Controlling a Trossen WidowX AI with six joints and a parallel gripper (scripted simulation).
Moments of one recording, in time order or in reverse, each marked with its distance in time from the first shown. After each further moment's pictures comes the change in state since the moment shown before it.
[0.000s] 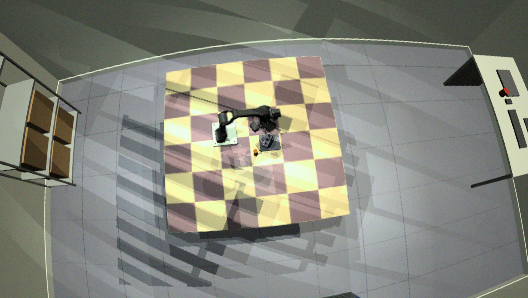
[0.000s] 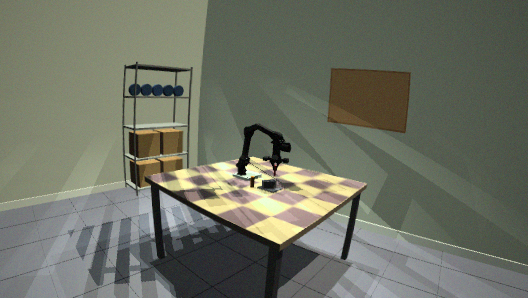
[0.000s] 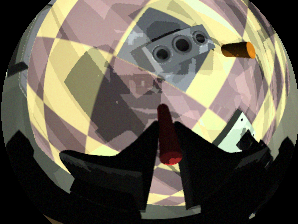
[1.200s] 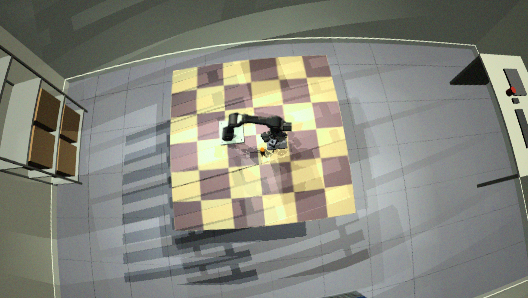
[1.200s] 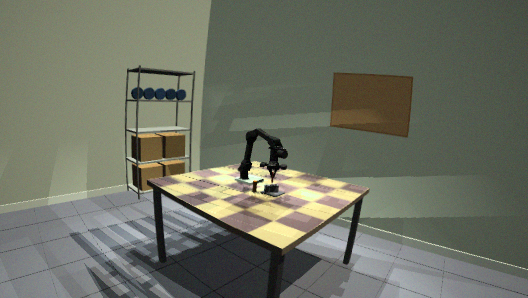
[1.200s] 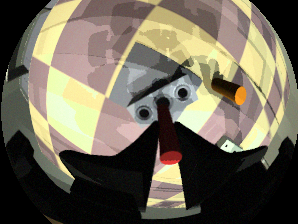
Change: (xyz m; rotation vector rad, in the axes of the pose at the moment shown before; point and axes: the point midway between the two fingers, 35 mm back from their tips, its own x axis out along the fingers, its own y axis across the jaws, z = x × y) arm -0.002 -0.022 0.081 0.004 -0.009 0.005
